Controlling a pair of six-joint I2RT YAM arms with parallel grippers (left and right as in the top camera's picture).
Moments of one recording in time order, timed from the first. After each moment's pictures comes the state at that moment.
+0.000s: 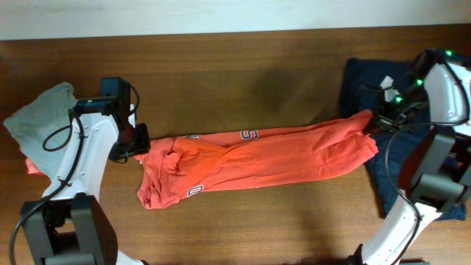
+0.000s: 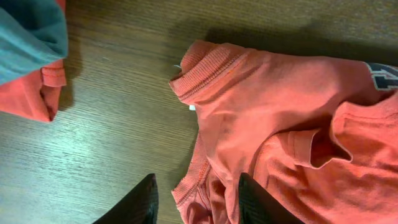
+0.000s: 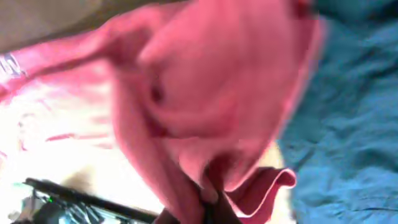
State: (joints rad) left arm 0.05 1.72 1.31 -1.09 -0.08 -0.18; right arm -0.34 2.15 1.87 -1.57 -0.33 -0.19
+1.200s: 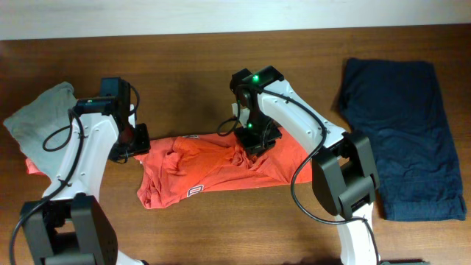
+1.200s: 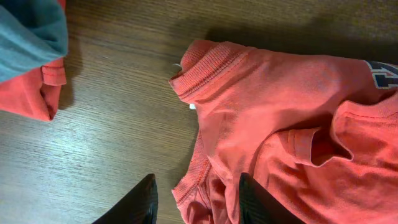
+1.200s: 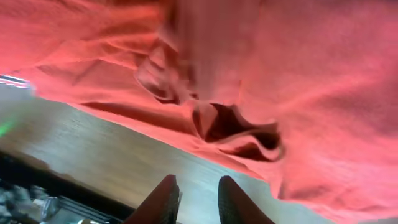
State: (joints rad) left arm 0.05 1.72 1.31 -1.10 -0.08 -0.18; right arm 0.53 2.19 1.87 -1.46 -0.23 0.08
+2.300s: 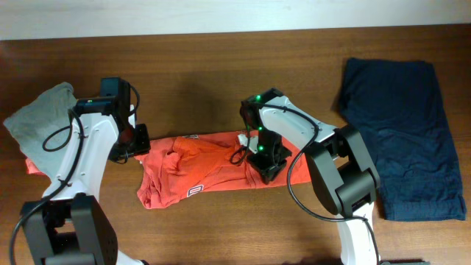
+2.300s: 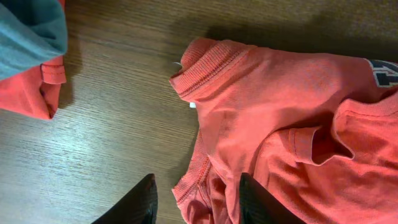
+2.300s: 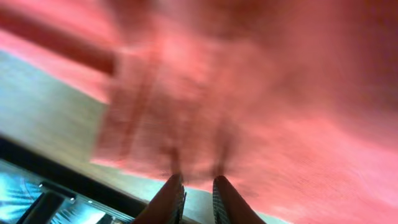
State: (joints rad) left arm 0.05 1.72 1.31 -1.10 -0.08 -0.18; right arm 0.51 2.20 1.61 -1.41 -0.23 -0.18
